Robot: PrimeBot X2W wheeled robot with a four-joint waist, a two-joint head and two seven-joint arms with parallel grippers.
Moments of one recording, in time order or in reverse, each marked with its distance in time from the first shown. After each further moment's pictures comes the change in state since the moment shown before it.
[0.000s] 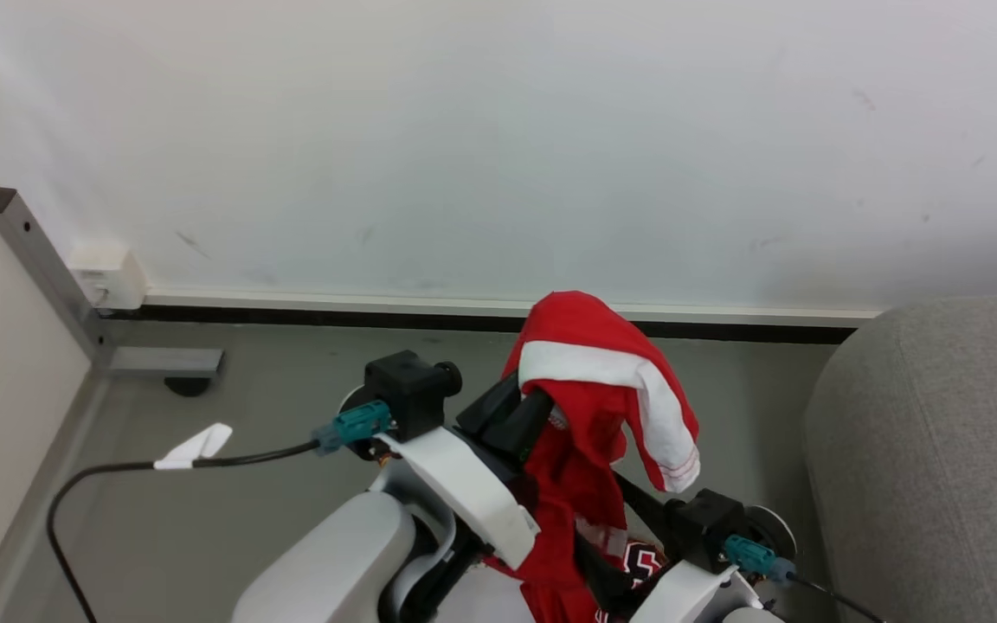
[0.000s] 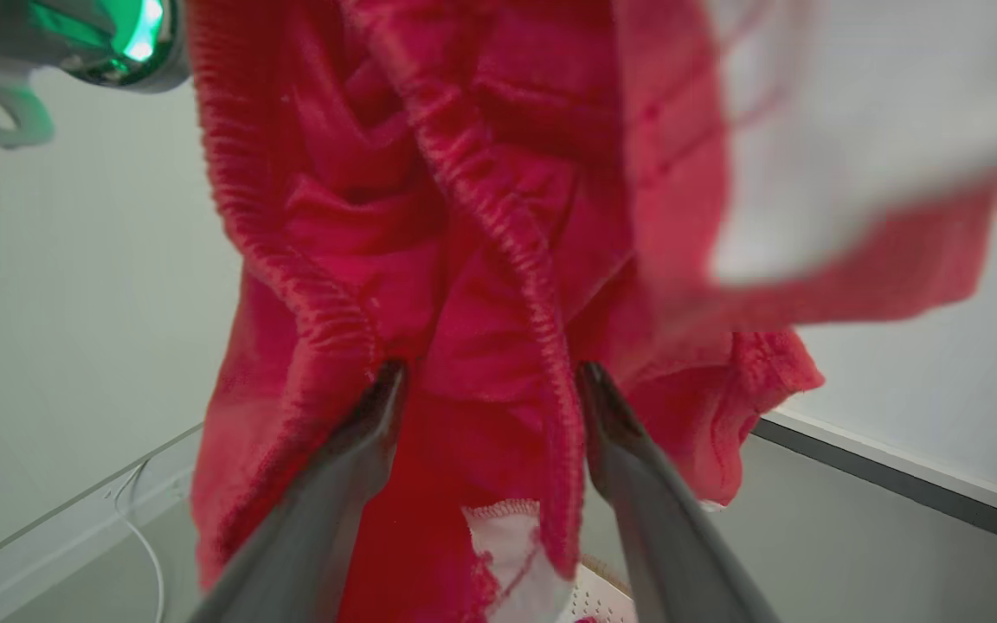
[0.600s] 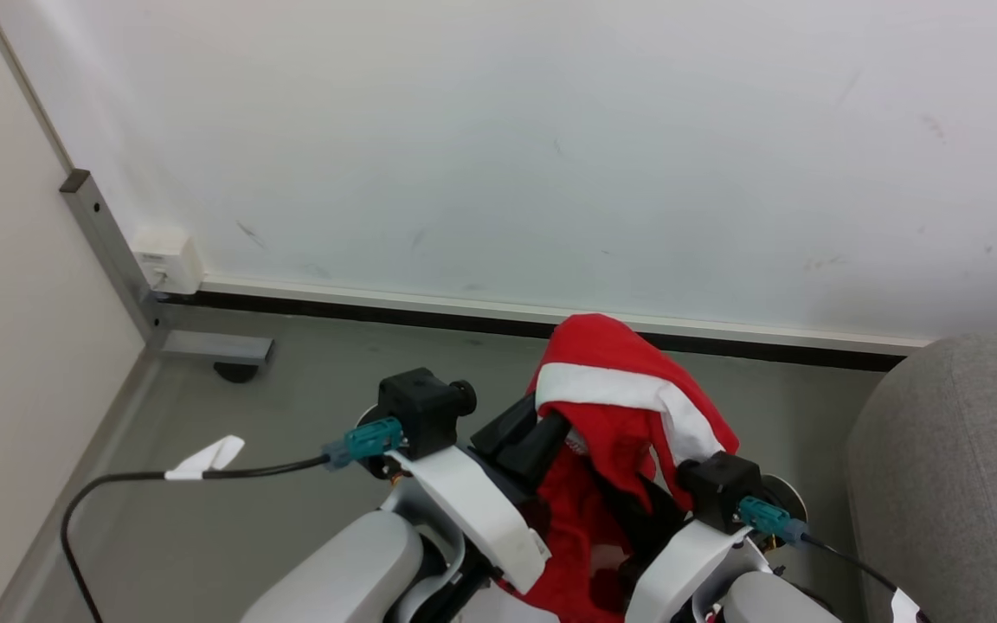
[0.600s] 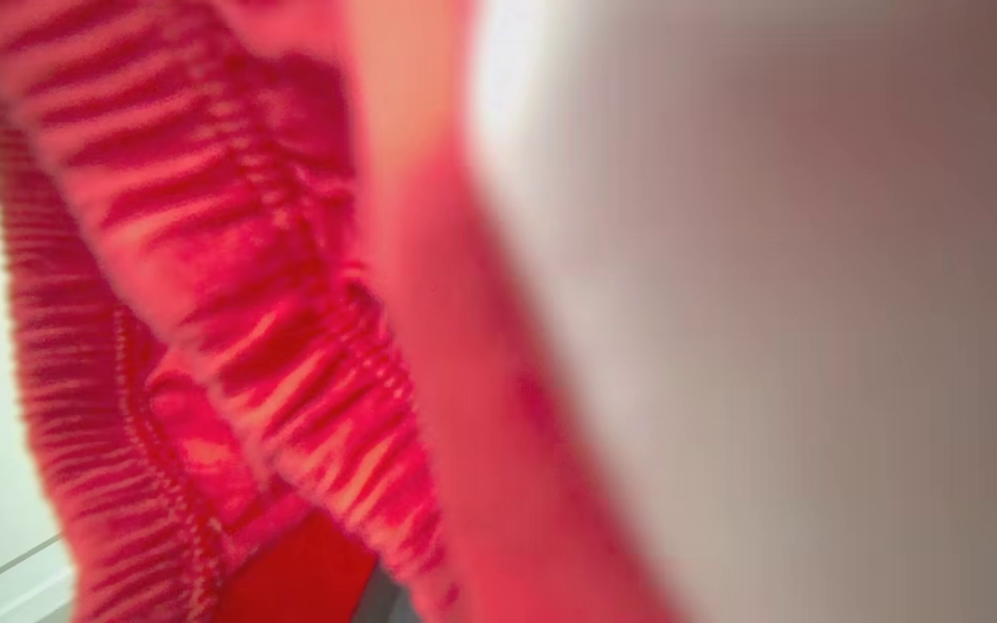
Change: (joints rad) left arm 0.029 -0.001 -0.029 -0.057 -0.021 0.002 0.026; right arm -0.077 0.000 0.005 0.053 0.060 0.000 0.000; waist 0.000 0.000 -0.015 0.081
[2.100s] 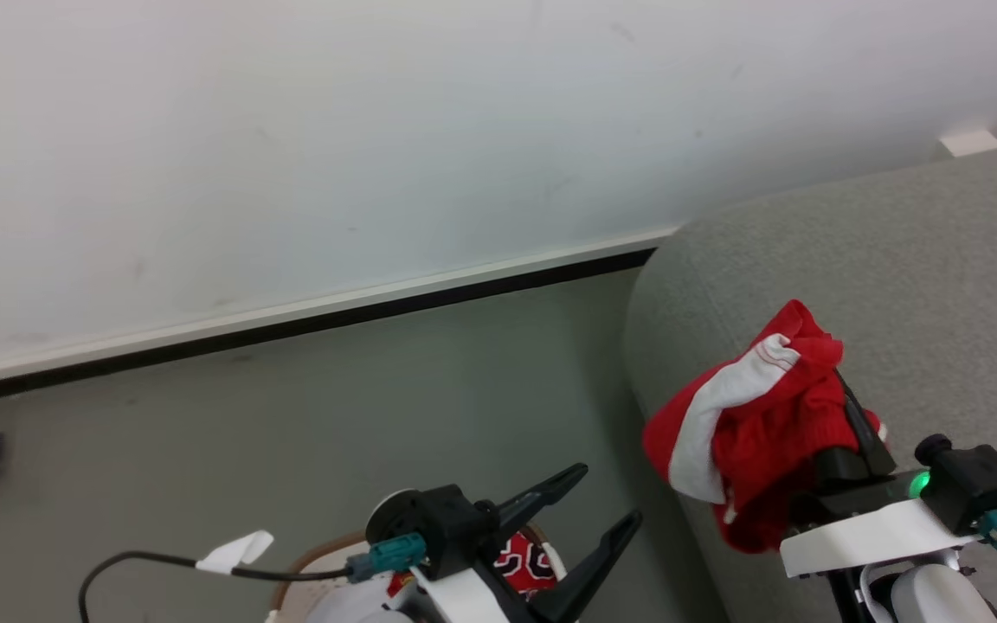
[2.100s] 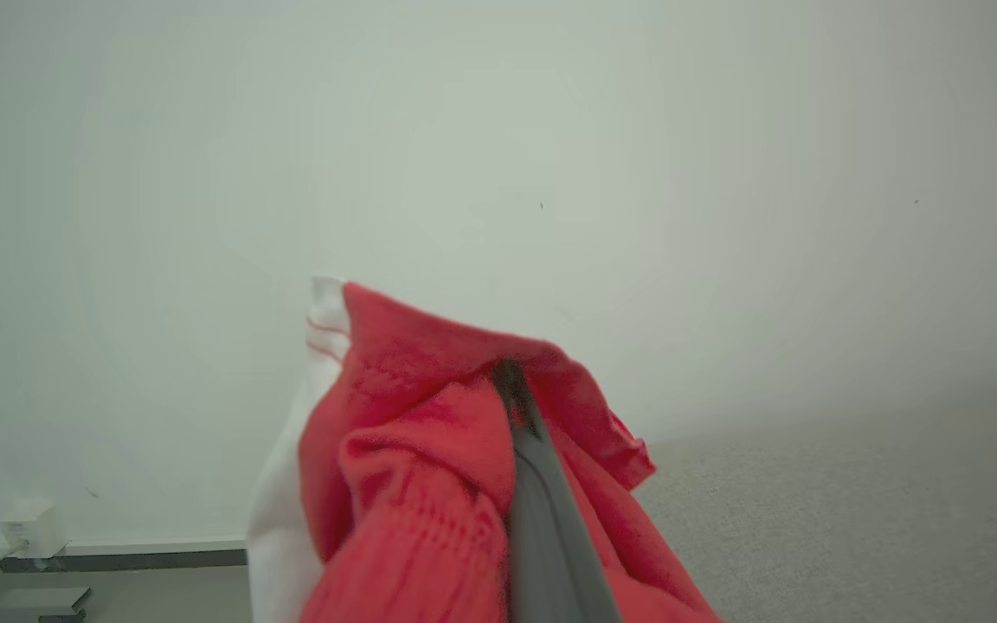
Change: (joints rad) left arm 0.105 0.069 -0.141 -0.015 0.072 -0.055 -0.082; right arm 0.246 -0.004 -0.589 -0.427 -0.249 0.000 0.000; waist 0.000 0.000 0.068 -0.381
